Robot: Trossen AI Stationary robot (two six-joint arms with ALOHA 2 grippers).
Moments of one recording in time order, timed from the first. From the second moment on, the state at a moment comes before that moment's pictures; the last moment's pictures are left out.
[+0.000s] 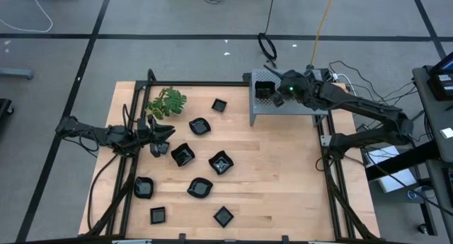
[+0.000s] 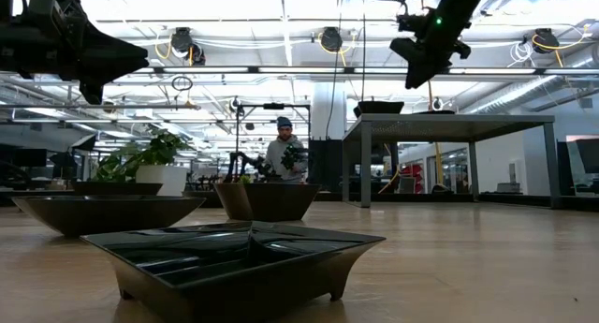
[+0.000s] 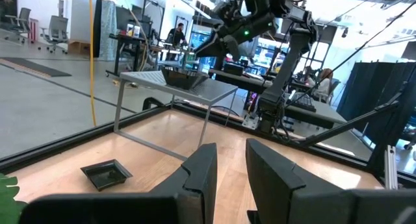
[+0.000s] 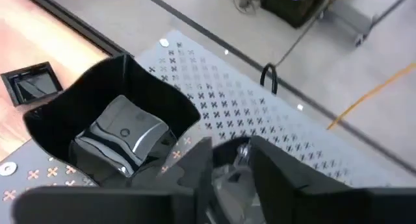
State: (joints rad) left arm -0.27 0.08 0.02 0.18 -0.55 -0.19; right arm -0.45 1.19 1.10 -0.71 0.58 0.22
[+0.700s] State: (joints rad) left arm -0.27 0.08 0.02 0.18 -0.55 -0.19; right arm -0.44 1.17 1.01 0.09 -0.15 -0.11
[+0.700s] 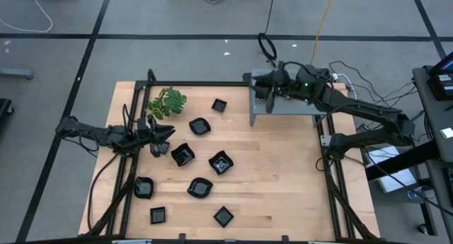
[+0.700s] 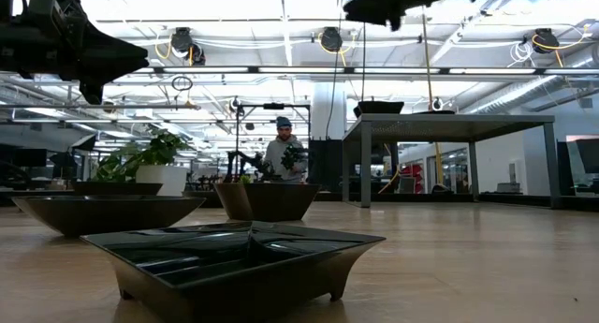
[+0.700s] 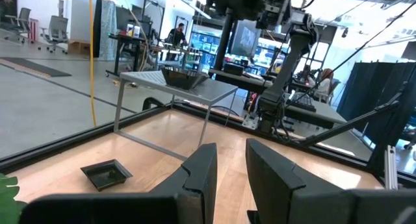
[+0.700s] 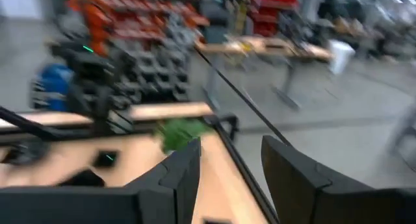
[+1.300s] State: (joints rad) left arm -0.27 0.08 0.02 0.18 -0.55 -0.19; right arm -0.11 1.38 0.94 0.25 -0.10 0.00
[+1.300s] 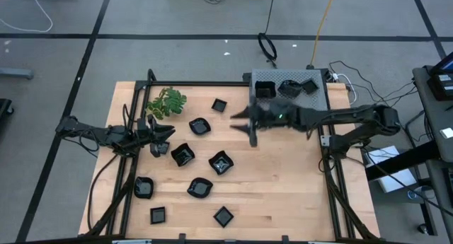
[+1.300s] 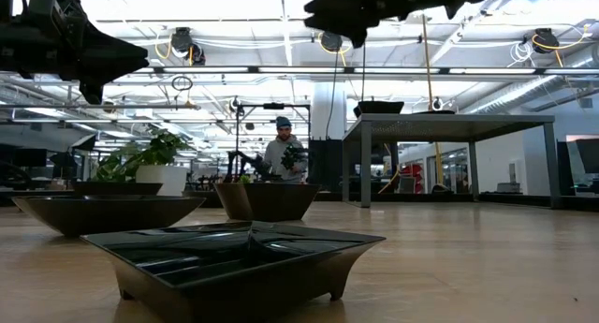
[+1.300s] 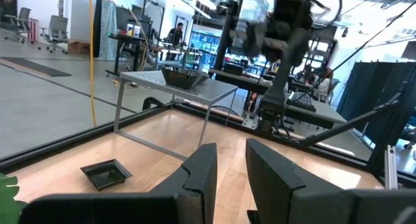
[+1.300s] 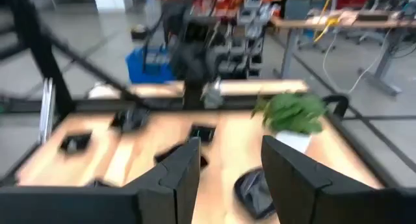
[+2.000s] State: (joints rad) left arm -0.27 0.08 0.02 0.18 -0.55 -0.19; right arm 0.23 1.79 0.94 0.16 0.02 -0.55
